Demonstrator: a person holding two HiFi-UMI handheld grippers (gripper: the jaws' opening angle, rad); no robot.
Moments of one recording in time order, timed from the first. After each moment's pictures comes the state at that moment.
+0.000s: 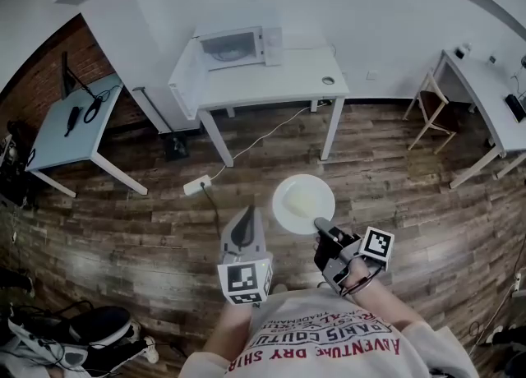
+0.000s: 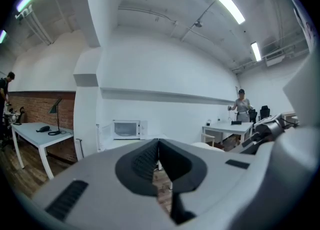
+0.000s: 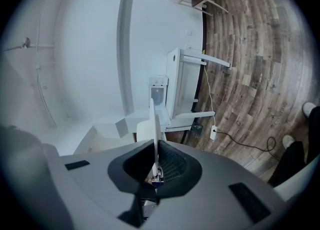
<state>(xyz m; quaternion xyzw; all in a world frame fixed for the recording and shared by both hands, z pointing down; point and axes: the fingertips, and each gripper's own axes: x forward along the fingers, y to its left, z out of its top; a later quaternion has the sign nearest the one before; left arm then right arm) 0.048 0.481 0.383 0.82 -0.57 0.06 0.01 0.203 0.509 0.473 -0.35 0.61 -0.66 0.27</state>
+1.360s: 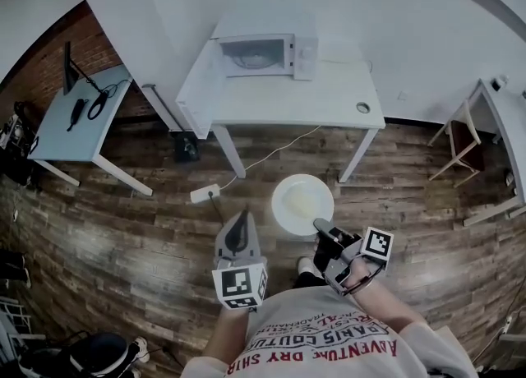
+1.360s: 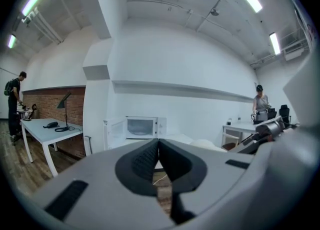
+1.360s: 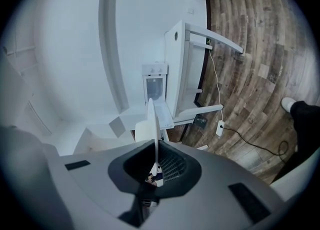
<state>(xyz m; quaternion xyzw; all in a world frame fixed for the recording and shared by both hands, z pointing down) 0.000 0.299 0.410 0.77 -0.64 0.06 0.04 0.170 0.302 0.496 -0.29 0.61 -0.70 0.23</state>
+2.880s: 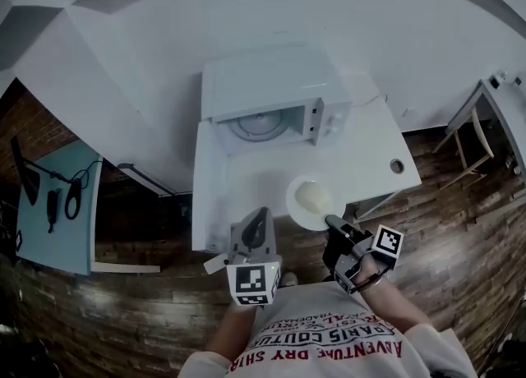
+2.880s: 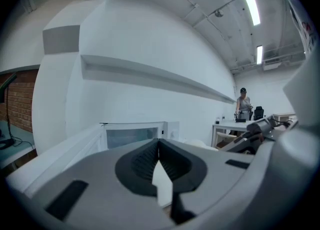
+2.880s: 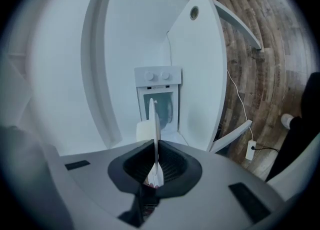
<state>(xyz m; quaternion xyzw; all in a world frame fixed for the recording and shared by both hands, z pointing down) -0.076 -0.116 0.400 0.86 -0.50 0.08 0.03 0.075 -0.077 0.485 -0.38 0.53 -0.68 0.34</state>
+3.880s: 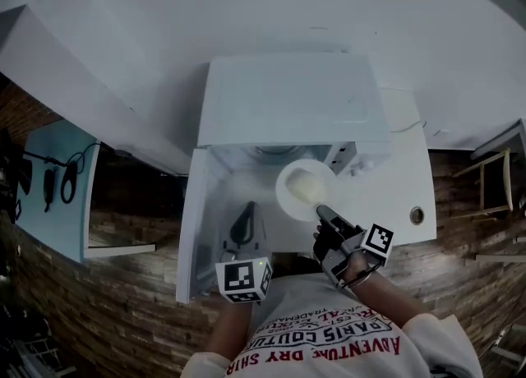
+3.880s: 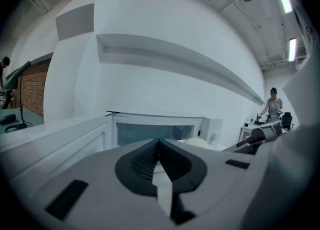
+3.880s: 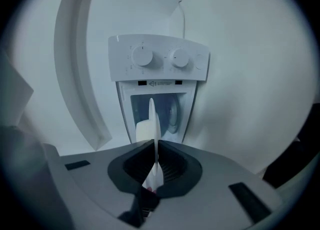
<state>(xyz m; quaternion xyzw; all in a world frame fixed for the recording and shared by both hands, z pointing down) -0.090 -0.283 0.437 0.79 -0.60 0.08 0.10 0.070 -0.274 0.512 -0.35 0.58 -0.69 0.26</state>
